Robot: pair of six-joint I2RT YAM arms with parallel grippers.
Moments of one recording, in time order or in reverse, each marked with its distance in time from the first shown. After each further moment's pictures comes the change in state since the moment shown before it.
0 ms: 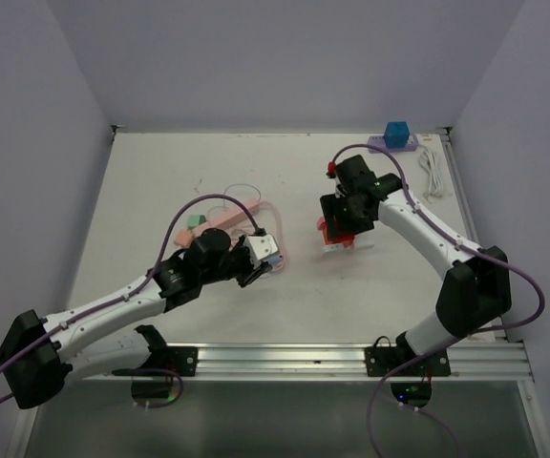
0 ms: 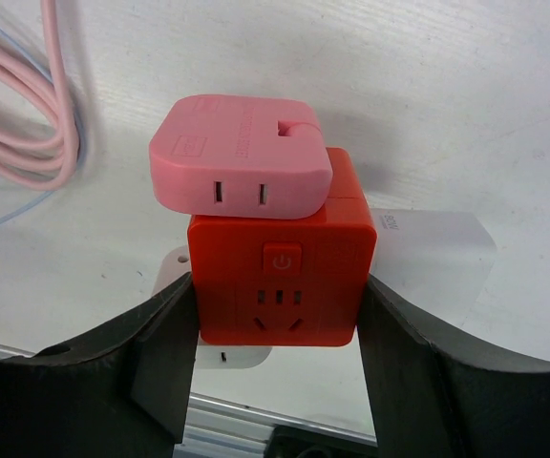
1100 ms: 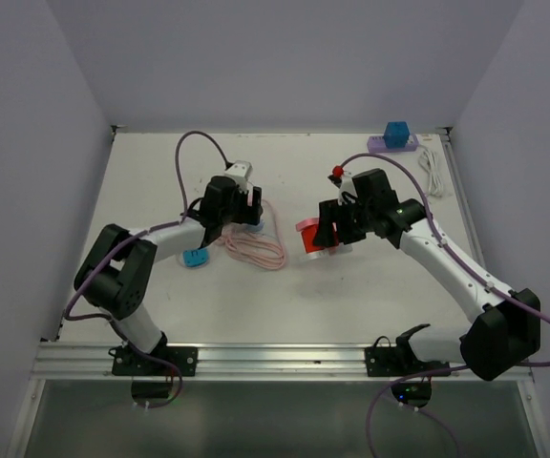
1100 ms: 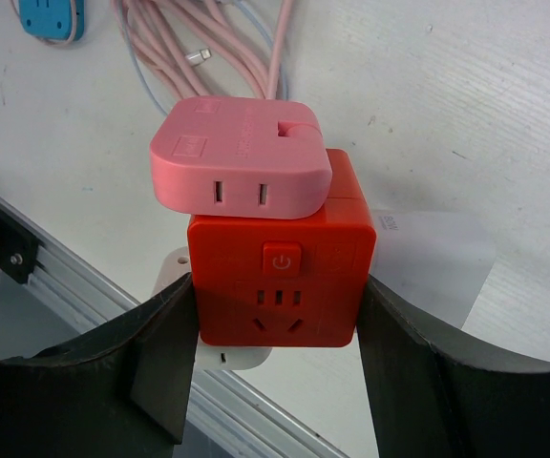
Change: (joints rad) left arm 0.380 0.673 0.252 0.312 -0.266 -0.455; right arm -0.001 -0.262 -0.211 0.231 -0.326 0.037
